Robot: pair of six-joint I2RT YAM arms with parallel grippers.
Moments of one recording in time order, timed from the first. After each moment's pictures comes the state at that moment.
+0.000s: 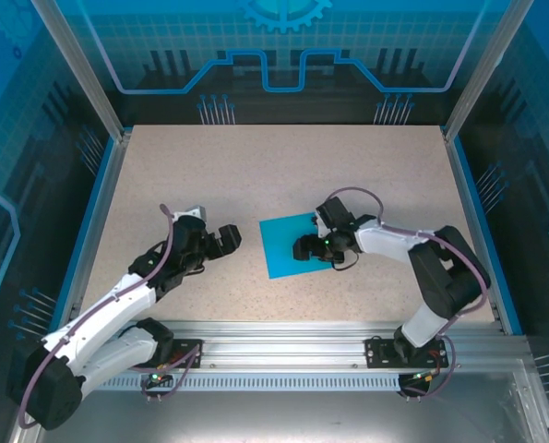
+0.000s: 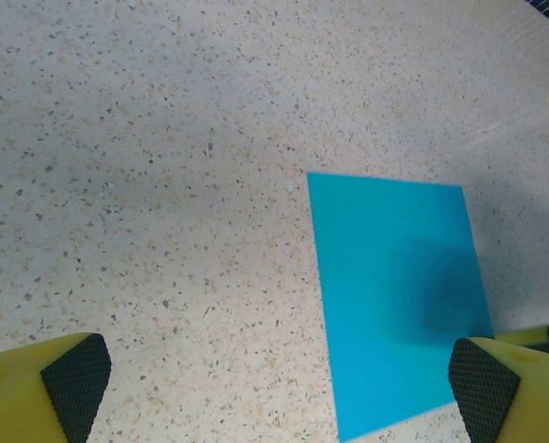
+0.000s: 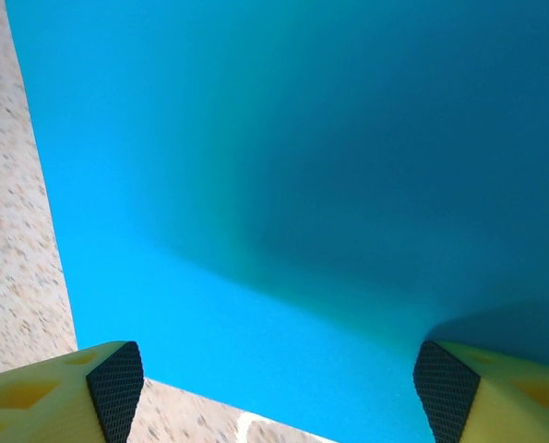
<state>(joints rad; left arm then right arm) -0.48 0.91 0.57 -0.36 -0.09 -0.78 0.54 1.62 0.84 -0.40 -0.31 0.57</state>
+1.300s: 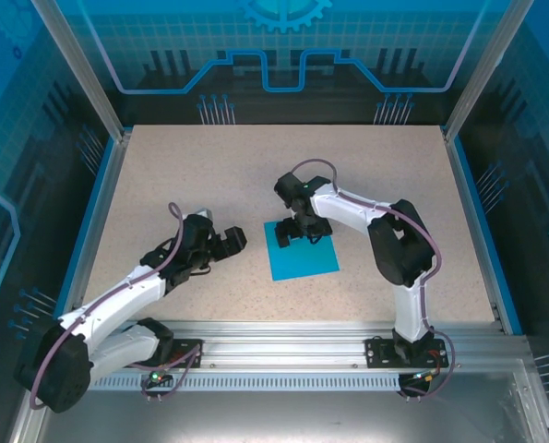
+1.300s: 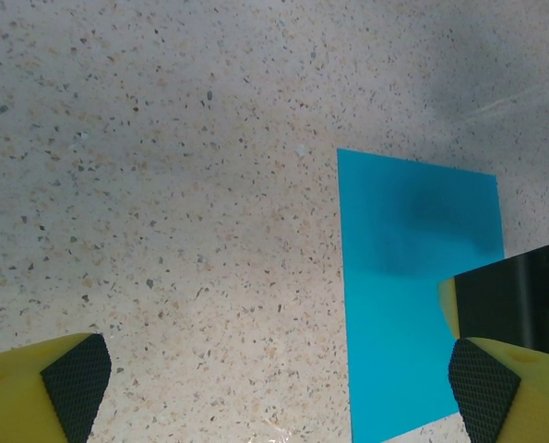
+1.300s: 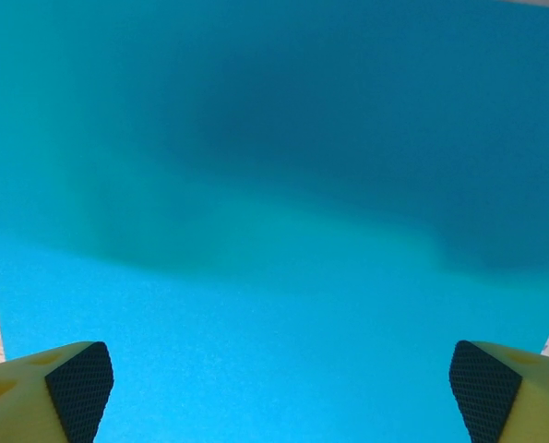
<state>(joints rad) -0.47 1.04 0.55 -0.29 -0.01 -0.82 0.67 2.01 1.51 -0.98 0.02 0.41</state>
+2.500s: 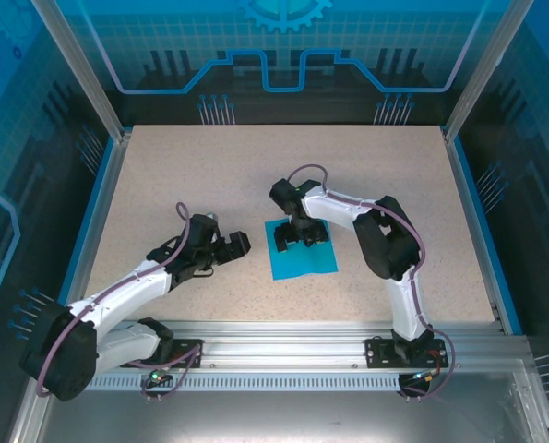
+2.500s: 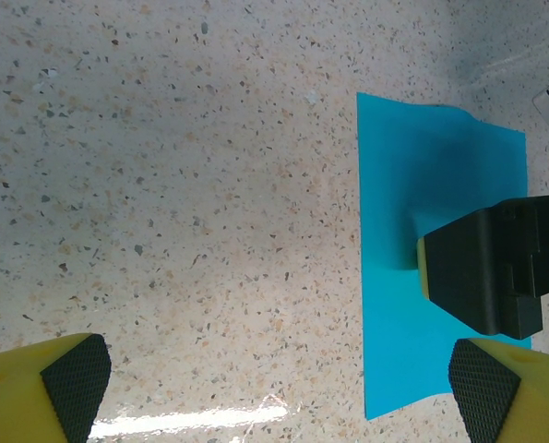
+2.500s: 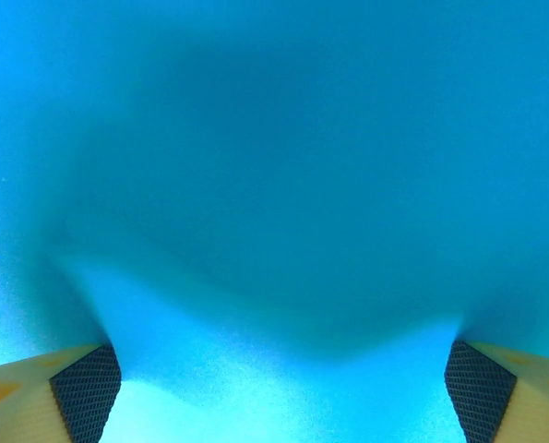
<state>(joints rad) -0.47 1.11 0.55 -0.29 0.05 -0.82 0.68 2.12 1.54 -0.99 0.03 0.48</state>
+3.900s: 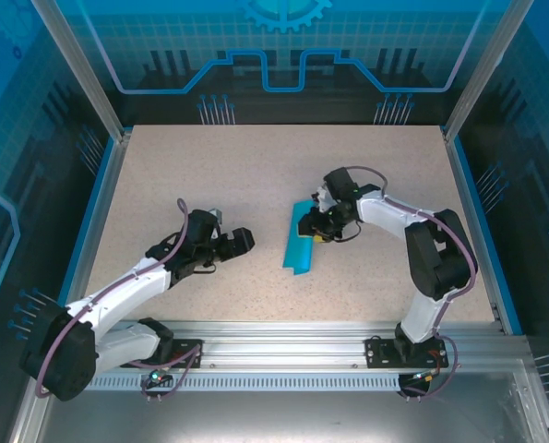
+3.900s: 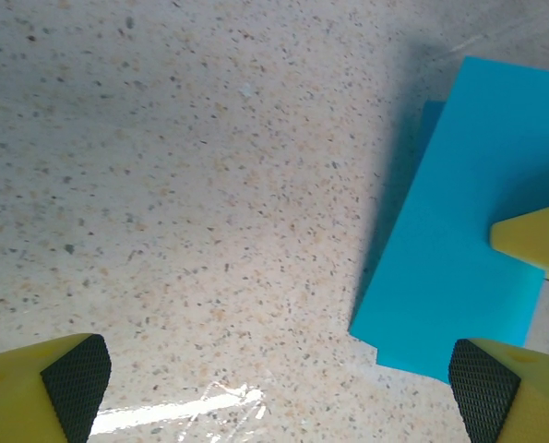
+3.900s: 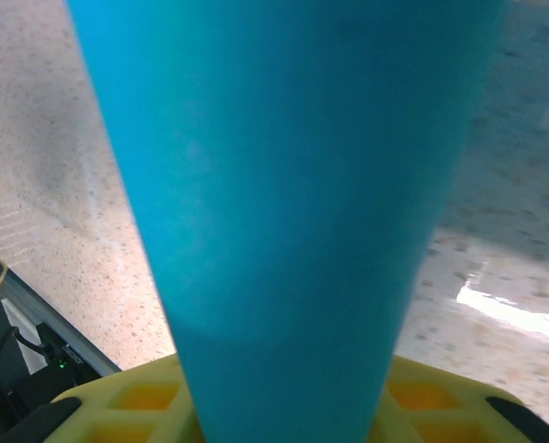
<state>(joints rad) -0.47 1.12 0.60 -0.29 0.15 -0.83 0.39 1.78 1.12 -0.59 -0.58 0.53</state>
